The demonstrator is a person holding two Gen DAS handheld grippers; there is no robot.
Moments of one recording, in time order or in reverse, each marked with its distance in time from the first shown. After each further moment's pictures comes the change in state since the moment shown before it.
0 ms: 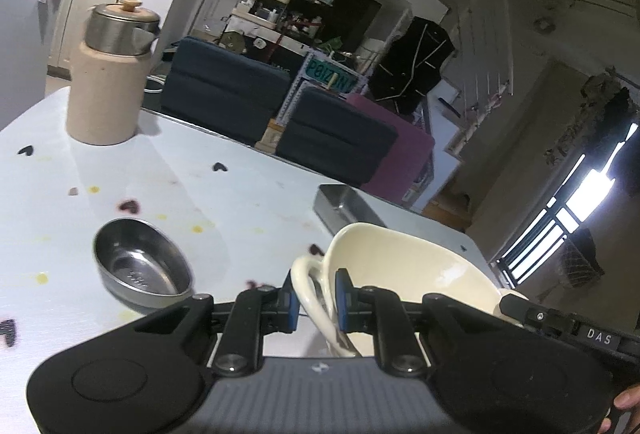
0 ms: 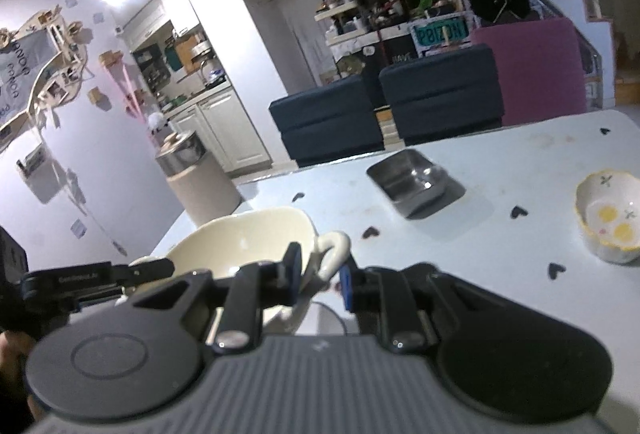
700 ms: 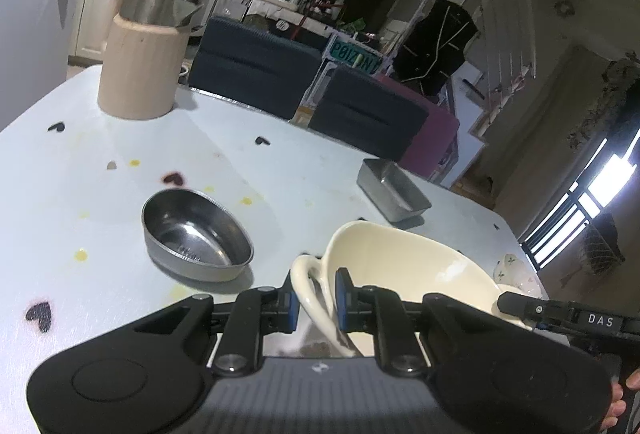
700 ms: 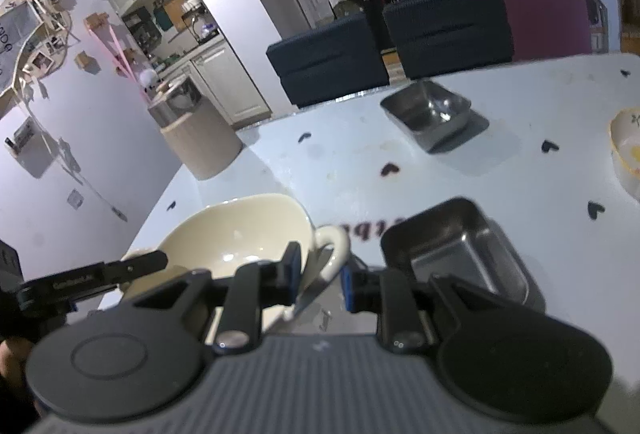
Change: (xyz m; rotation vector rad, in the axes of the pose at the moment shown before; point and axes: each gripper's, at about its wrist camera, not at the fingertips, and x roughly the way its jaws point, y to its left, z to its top) left arm 0.004 0.043 -0.014 -0.002 0.062 0.063; right arm 0.027 0.008 -0.013 0.046 0.178 0.006
